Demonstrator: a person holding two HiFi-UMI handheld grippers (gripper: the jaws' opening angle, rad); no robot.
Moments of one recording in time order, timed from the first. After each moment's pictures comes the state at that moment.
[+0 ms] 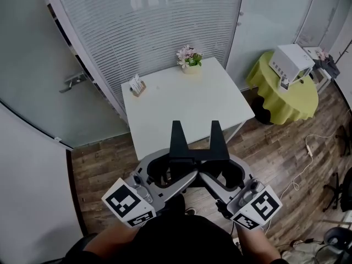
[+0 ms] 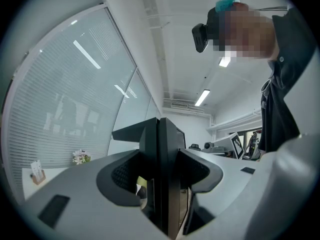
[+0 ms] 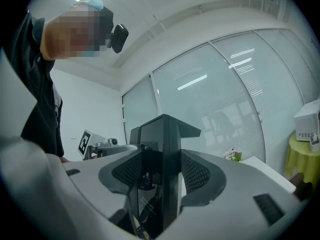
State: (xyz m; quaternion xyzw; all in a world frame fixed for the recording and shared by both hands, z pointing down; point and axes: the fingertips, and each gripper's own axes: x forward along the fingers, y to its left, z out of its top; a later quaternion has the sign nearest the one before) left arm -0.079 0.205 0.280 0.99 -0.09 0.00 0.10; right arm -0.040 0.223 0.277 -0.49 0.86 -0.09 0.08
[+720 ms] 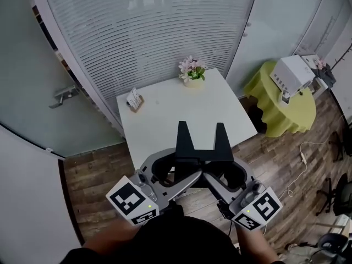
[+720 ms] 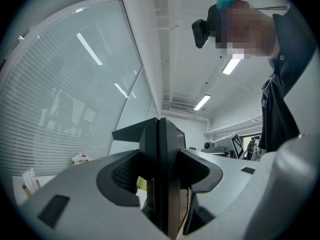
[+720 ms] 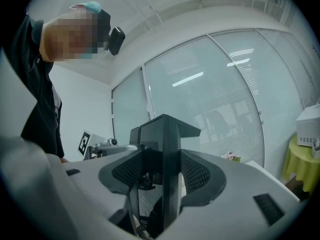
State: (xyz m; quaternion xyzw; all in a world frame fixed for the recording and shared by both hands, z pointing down) left arm -0.074 0.067 0.279 0.99 -0.05 -0.02 0.12; right arm -0.037 0.087 0.274 -0.53 0.84 -0.10 0.06
